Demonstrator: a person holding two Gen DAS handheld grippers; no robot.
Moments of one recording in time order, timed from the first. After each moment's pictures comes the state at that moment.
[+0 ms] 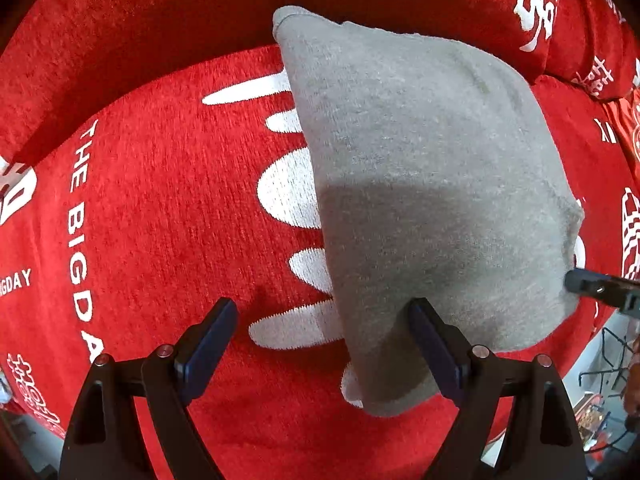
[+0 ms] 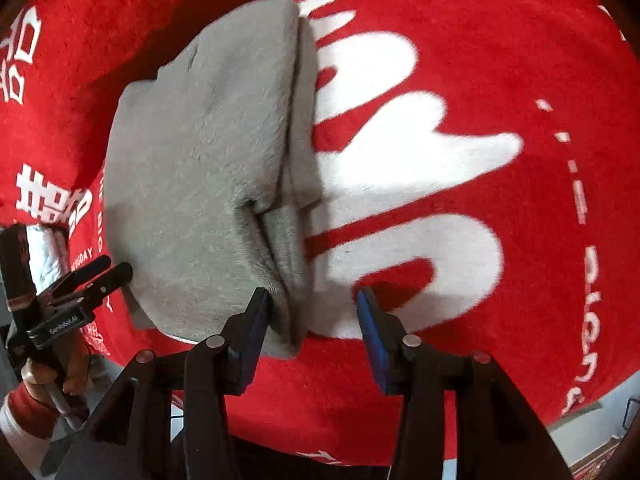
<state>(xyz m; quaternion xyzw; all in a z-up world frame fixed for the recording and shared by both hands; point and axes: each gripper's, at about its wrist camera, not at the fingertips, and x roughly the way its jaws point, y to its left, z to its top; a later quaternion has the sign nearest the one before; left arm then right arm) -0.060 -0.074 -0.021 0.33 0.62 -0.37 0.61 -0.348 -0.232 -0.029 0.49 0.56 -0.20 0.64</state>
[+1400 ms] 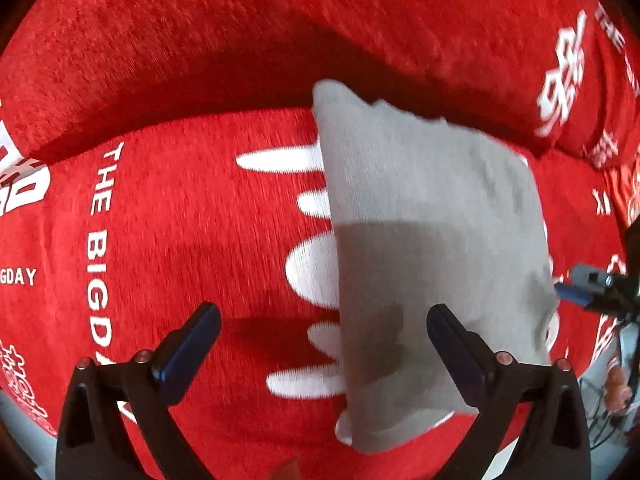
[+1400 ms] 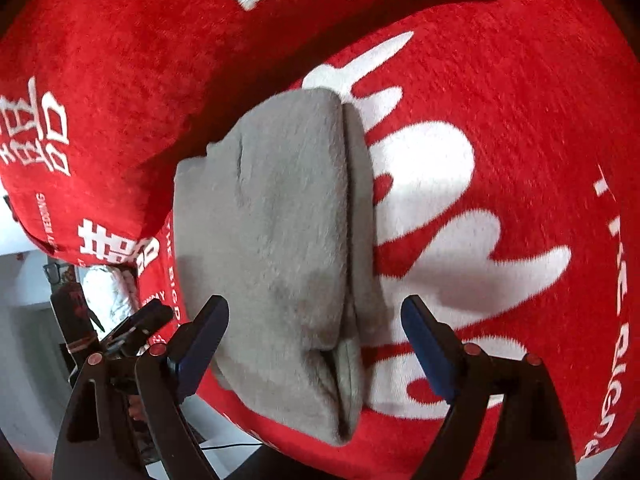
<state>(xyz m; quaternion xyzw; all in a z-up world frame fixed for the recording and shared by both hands) -0.013 -0.090 0.009 0.25 0.62 -0.36 0.66 -0.319 -0.296 -0.034 0.58 0.47 -0.14 0.65</state>
